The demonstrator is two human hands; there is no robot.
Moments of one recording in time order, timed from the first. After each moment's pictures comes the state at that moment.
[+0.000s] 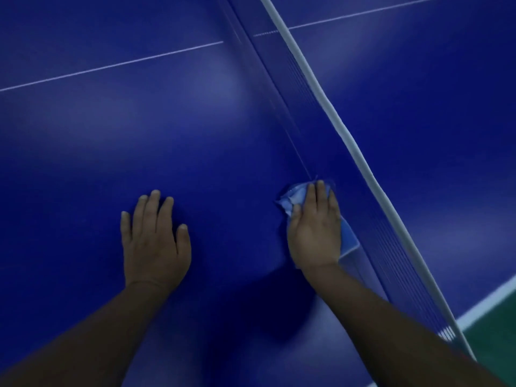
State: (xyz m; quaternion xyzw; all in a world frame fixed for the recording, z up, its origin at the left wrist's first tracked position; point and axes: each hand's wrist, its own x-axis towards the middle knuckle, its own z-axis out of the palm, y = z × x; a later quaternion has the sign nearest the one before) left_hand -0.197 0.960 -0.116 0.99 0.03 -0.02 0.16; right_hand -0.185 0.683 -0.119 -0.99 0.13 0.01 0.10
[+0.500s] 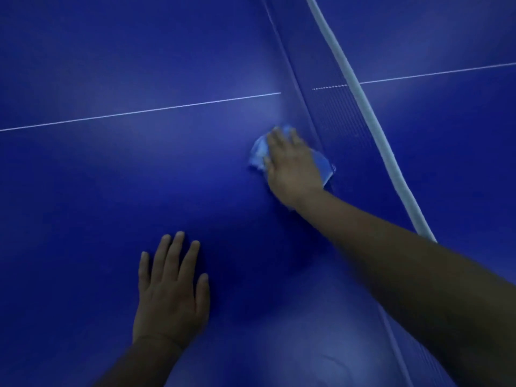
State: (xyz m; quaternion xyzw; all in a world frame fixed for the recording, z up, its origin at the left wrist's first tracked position) left_hand -0.169 0.973 -0.127 0.99 0.04 0.00 0.11; right_hand 0.075 0.768 -0.117 -0.98 -0.20 0.03 0.05
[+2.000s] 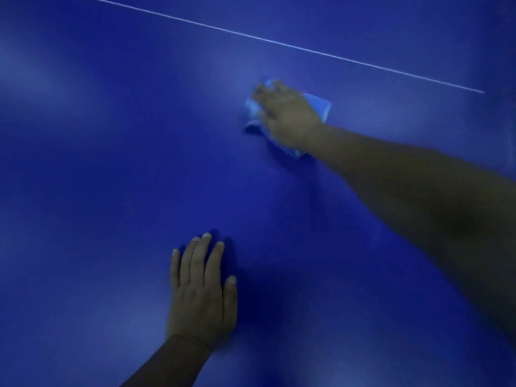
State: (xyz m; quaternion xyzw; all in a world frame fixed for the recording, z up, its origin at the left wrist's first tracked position) left_hand -0.372 1.030 -0.126 0.95 0.27 0.07 0.13; right_hand -0.009 1.064 -0.104 -0.82 -0.56 0.02 0.08
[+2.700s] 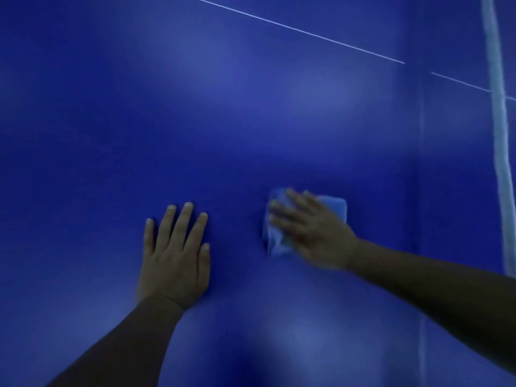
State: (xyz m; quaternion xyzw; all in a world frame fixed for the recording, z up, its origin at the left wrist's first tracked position) left_hand -0.370 1.031 -0.121 0.97 0.19 -0.03 0.12; right_hand -0.159 0.799 -0.116 -0.76 -0.64 0.07 0.02
